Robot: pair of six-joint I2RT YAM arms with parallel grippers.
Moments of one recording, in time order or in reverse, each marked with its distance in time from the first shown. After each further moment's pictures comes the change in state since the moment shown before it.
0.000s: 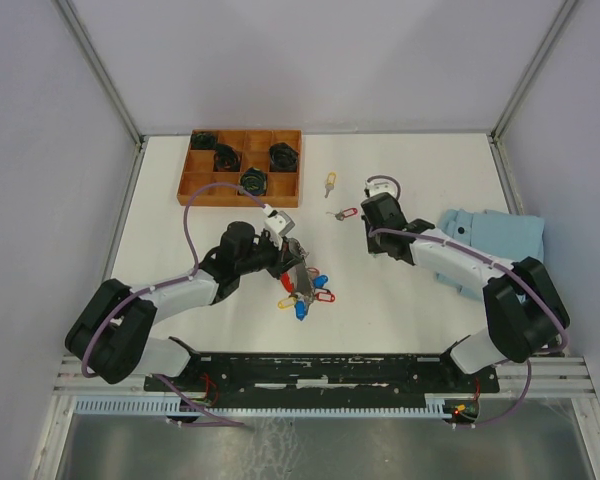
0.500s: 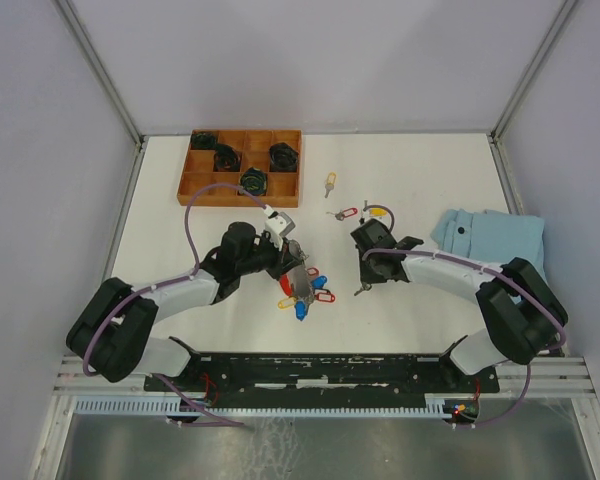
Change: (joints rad) left arm 0.000 0.008 0.000 -0.016 0.001 0.000; right arm 0.095 -0.001 -0.128 -0.086 -0.107 0.233
